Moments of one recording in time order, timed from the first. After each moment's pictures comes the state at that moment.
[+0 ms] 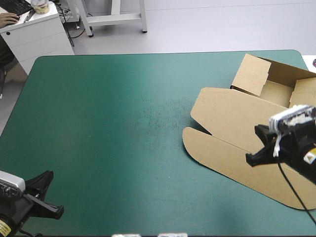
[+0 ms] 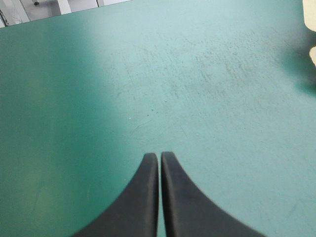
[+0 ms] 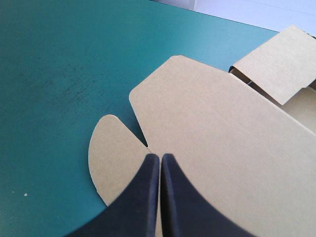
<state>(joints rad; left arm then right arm) -0.44 0.22 -0.65 0.13 0.93 -0.14 0.05 0.71 -1.00 0.38 0.91 -0.44</state>
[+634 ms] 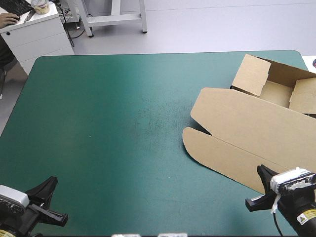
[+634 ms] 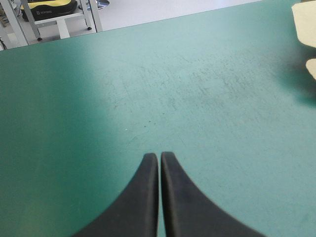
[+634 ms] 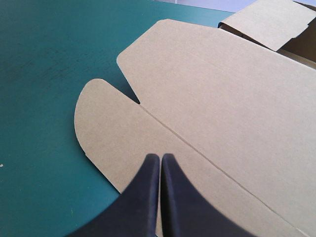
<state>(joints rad) -0.44 0.03 -0.45 0.14 0.80 -0.14 0.05 0.24 -0.49 0.36 0.72 -0.40</state>
